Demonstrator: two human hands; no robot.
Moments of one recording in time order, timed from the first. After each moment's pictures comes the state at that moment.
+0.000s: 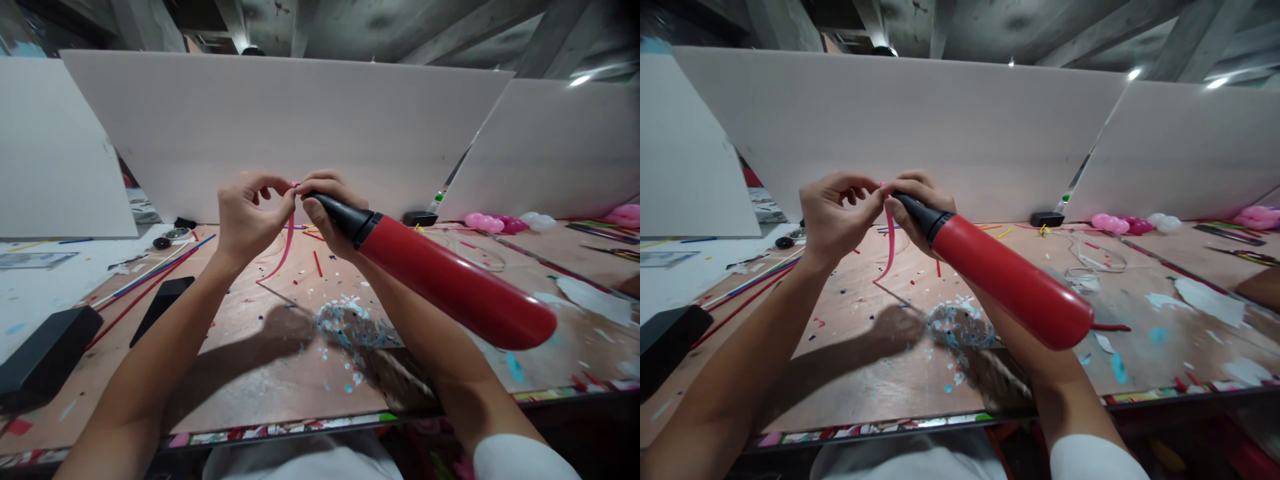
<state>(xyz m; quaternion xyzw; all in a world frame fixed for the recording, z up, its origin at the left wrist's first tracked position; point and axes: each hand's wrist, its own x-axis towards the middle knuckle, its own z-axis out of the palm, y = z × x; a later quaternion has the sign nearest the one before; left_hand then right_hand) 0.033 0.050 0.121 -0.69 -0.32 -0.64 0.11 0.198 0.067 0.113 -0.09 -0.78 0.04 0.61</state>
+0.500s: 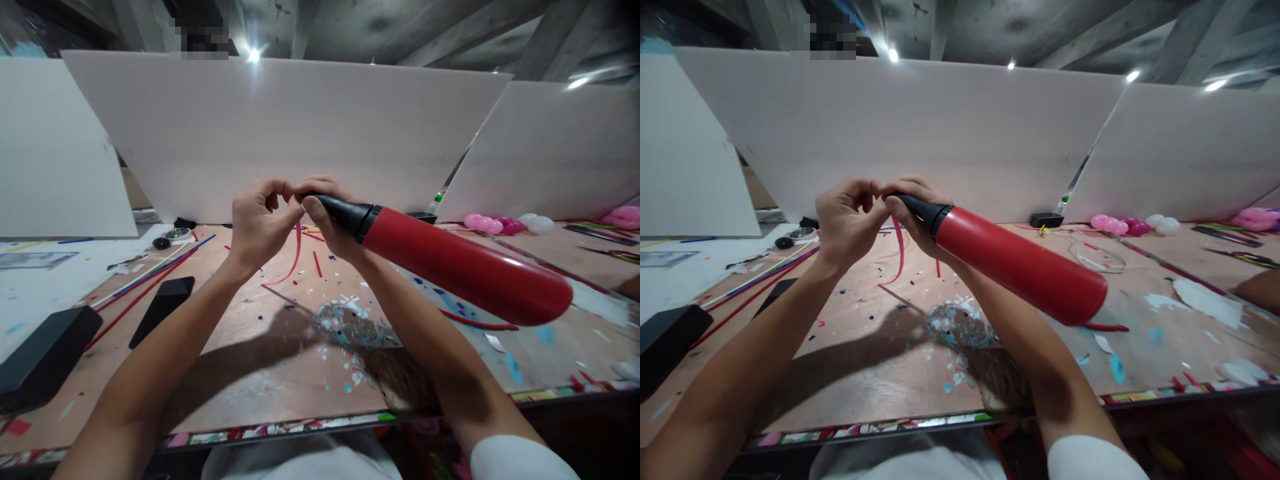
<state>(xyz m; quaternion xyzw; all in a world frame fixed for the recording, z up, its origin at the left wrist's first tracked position) 0.043 0.050 0.114 -0.68 -0.35 -0.64 0.04 0.198 0.068 0.112 -0.10 -0.79 0.10 0.59</state>
